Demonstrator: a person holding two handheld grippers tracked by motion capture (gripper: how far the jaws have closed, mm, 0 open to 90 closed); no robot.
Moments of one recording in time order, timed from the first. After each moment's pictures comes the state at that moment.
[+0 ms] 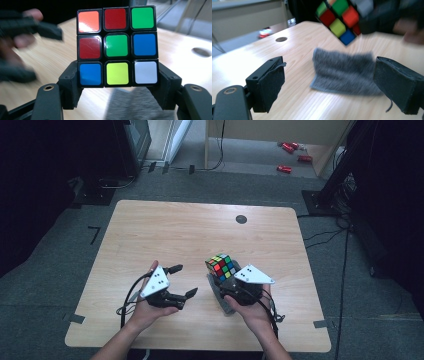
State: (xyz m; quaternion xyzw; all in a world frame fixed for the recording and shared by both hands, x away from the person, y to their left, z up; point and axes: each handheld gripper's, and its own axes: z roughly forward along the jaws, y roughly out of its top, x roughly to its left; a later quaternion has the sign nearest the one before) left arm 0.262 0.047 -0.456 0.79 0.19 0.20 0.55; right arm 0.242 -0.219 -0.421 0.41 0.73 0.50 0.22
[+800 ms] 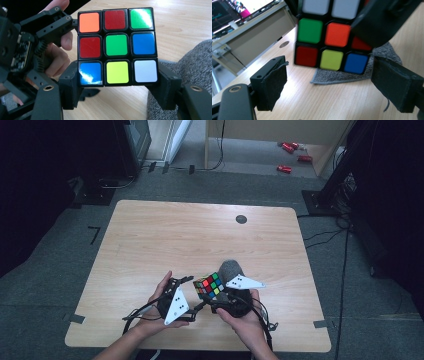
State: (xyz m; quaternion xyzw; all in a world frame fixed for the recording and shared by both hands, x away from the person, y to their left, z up) left arm 0.236 0.018 -0.486 0.81 0.09 0.31 0.50; right arm 0.225 -0.199 -0.441 0.44 0.75 0.48 0.08
